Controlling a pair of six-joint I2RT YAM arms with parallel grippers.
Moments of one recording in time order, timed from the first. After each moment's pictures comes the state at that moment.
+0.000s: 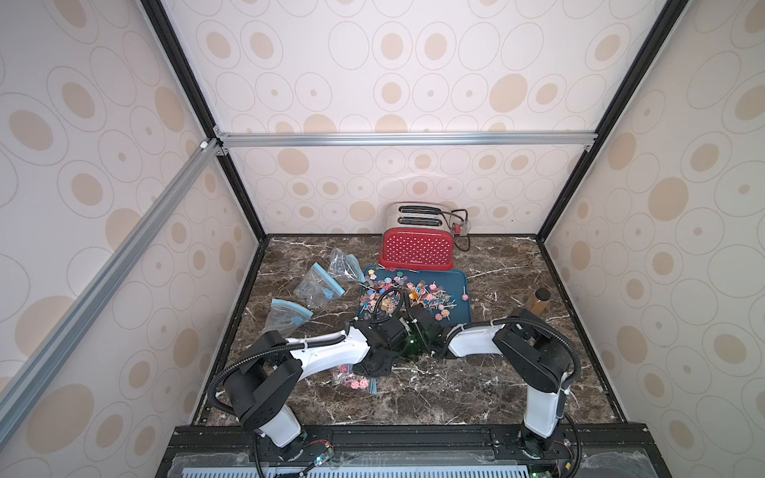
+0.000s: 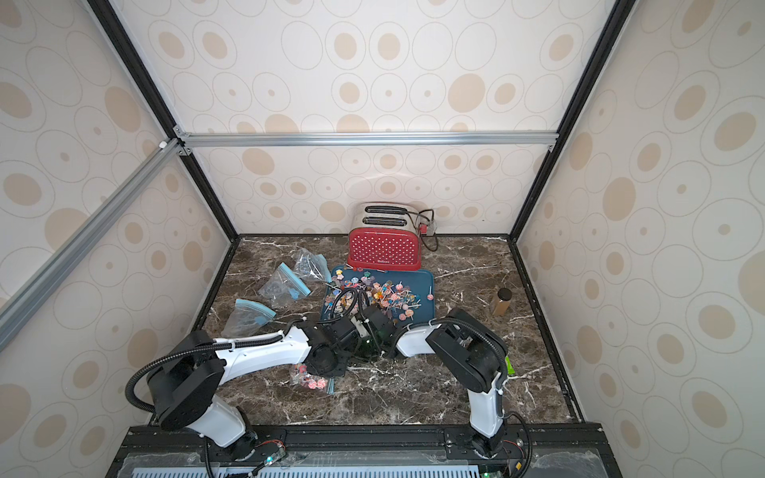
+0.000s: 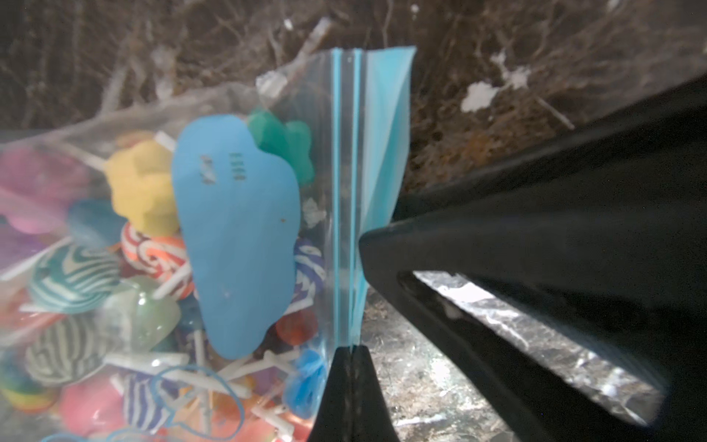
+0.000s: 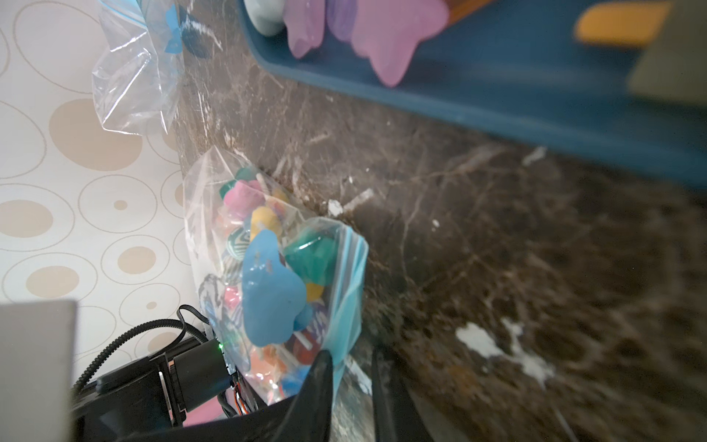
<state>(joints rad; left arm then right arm) -0.89 1.59 0.91 -0.78 -0.08 -0.75 0.84 1.91 0.90 0.17 -0.53 0.95</state>
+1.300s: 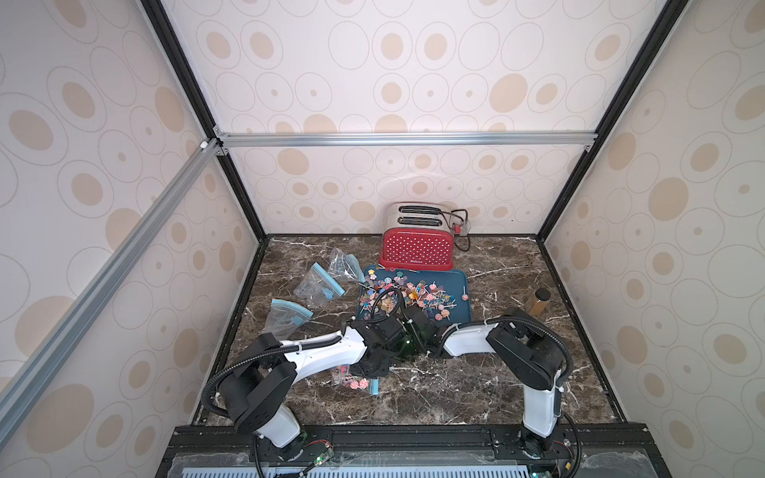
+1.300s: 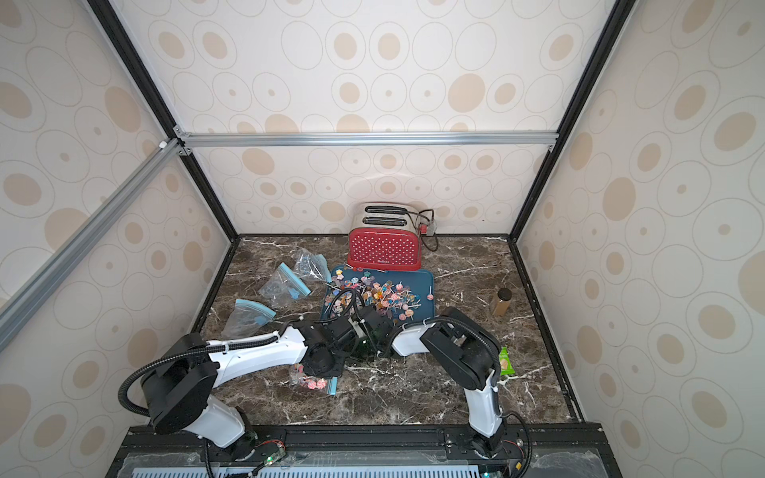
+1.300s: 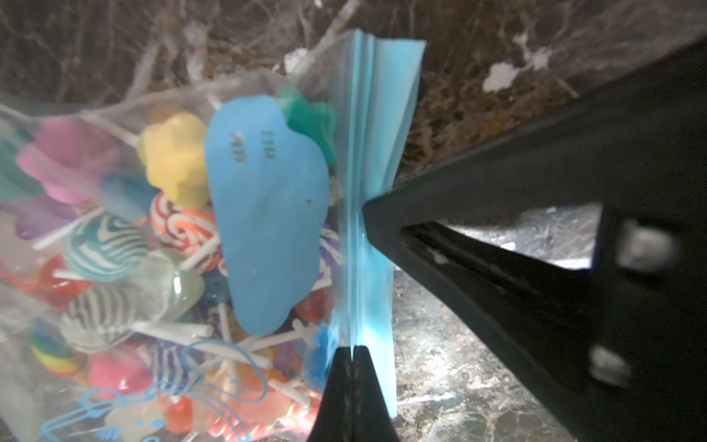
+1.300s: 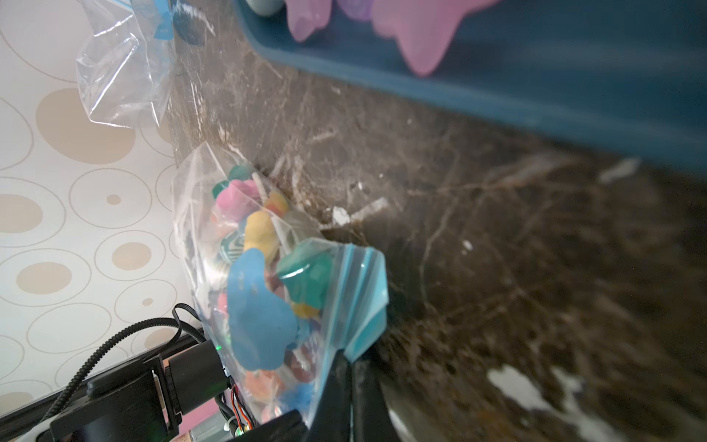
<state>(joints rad) -0.89 1.56 0.90 -0.80 -0.05 -0.75 0.85 1.95 0.94 0.17 -0.54 0.94</state>
